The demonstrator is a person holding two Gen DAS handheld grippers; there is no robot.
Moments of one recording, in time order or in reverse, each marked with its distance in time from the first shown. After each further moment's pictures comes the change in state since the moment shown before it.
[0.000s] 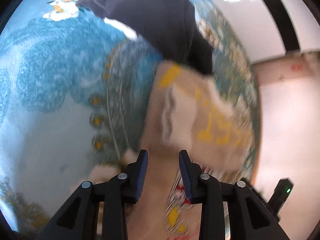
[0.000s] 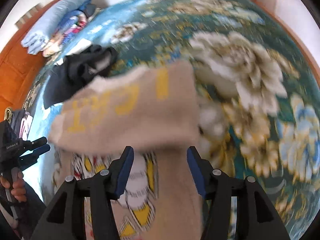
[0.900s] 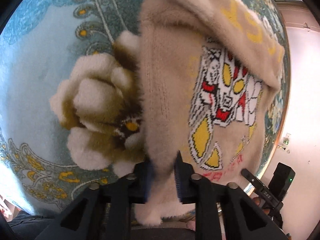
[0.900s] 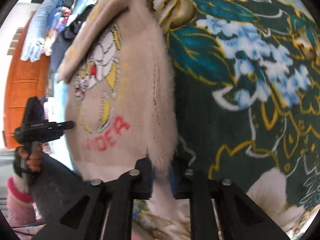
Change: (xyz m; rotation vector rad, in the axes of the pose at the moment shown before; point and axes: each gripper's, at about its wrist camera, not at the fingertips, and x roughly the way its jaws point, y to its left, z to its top) left arm 0.026 0.016 -0.075 0.079 0.421 0.175; right arm -0.010 -0.062 -0.158 0.268 0.309 0.323
